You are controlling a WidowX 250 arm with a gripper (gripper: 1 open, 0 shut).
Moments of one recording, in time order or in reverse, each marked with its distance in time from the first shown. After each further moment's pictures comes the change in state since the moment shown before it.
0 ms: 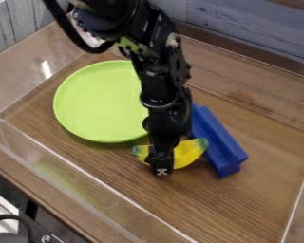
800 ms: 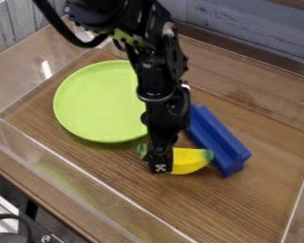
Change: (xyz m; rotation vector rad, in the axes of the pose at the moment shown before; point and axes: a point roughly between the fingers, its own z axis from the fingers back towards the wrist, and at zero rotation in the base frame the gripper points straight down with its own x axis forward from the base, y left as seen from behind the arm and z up) arm -0.006 -0.001 0.016 -0.012 -0.025 0.035
